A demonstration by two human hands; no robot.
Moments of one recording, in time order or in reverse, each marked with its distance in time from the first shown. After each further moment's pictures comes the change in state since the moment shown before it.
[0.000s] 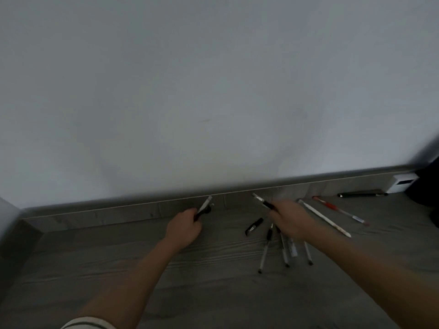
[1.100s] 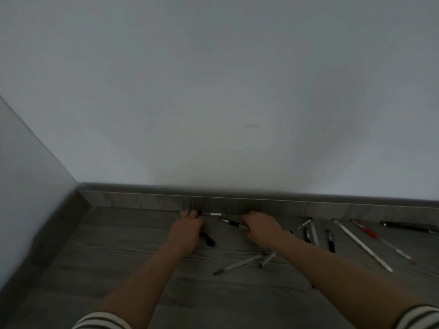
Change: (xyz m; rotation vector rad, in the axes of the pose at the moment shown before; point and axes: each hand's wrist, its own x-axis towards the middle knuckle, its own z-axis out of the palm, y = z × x) left_hand -0.030 -0.055 -0.016 0.481 0.007 0.042; right_hand 0.061 -0.093 0.069 -0.276 -0.190 -0.271
